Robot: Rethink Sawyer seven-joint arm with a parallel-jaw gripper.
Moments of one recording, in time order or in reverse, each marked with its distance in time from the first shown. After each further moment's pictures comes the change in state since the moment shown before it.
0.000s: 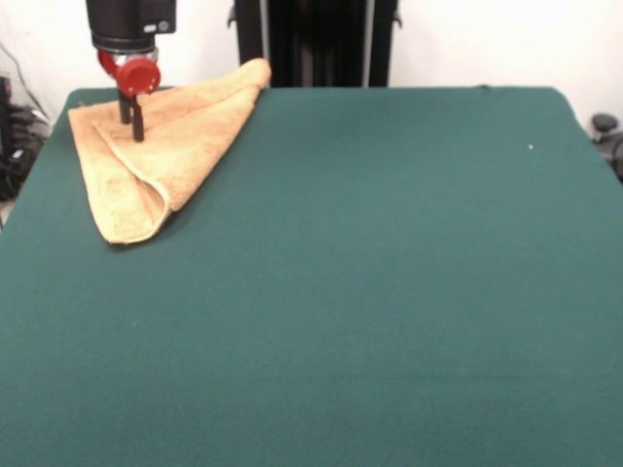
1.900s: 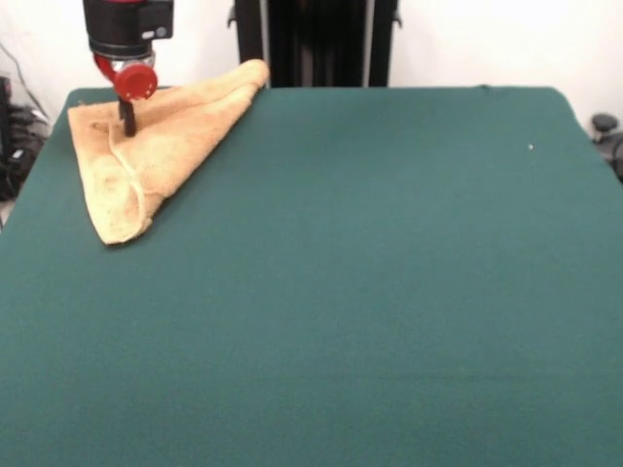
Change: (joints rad) arm 0.024 0.012 -0.008 -0.031 -0.009 0.077 0.000
